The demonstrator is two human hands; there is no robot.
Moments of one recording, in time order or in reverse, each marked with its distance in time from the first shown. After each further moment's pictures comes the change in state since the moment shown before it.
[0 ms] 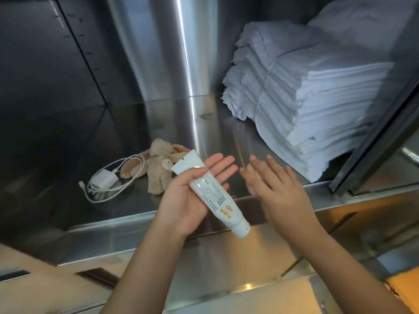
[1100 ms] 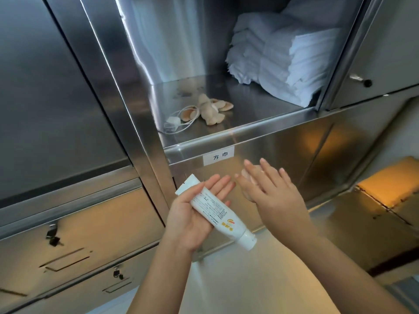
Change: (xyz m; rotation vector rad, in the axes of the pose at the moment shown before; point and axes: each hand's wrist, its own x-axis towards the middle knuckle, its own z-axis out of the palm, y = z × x) left_hand -0.303 0.013 -0.114 -0.215 0.014 -0.249; right_hand -0.123 -0.306 -0.116 -0.181 0.063 0.054
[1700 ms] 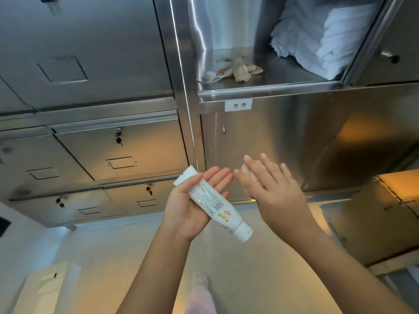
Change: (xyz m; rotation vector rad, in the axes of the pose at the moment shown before) left_hand -0.192 -0.158 0.022 -0.092 0.196 0.225; right_hand -0.151 -0.032 -0.140 0.198 -0.038 -0.191
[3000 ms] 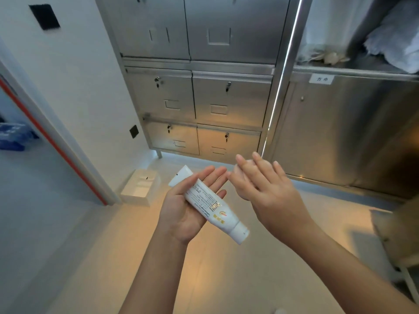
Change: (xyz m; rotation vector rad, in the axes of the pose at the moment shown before) left_hand -0.484 -0.145 -0.093 -0.096 0.161 0.414; right_hand -0.217 -0.284 -0.272 0.294 0.016 -0.396
